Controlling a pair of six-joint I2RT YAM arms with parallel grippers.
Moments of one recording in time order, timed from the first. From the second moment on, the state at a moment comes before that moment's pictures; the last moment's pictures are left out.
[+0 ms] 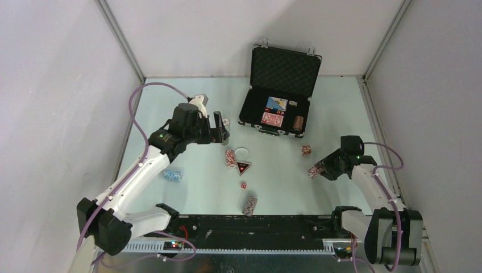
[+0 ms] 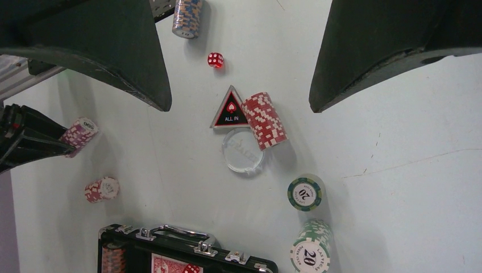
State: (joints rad) left arm -0.48 1.14 1.02 -0.54 0.06 -0.45; right arm -0.04 1.08 0.52 -0.56 -0.14 1.03
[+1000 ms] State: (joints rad) left arm -0.48 1.00 0.89 -0.54 0.06 -0.43; right arm -0.01 1.23 1.00 -0.57 -0.20 0.66
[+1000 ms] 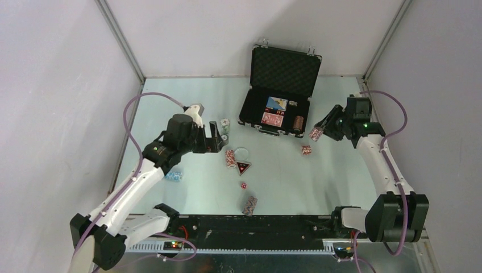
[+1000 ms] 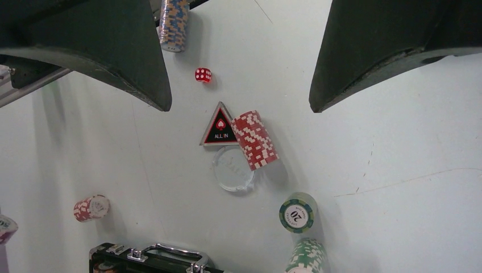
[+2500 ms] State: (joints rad) left arm -0.53 1.19 0.89 -0.53 0.06 -0.33; right arm 0.04 2.00 1.66 -0.54 -0.32 0.31
